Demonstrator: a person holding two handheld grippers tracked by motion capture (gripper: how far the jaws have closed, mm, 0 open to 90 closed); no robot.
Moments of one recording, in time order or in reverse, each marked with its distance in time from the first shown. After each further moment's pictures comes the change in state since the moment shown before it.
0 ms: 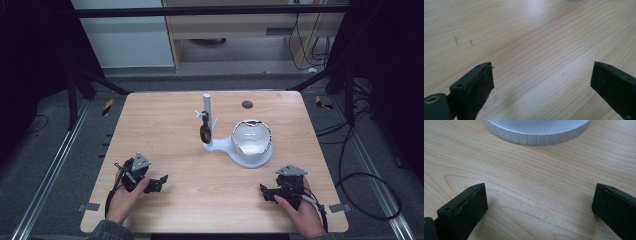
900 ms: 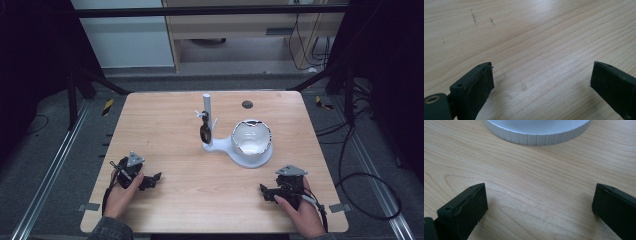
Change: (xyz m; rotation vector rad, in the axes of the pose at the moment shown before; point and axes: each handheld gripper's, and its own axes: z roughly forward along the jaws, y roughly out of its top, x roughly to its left) left arm 0.026 -0.015 0.015 0.034 0.035 -0.064; right arm 0.000 0.000 0.000 0.001 -0.001 0.001
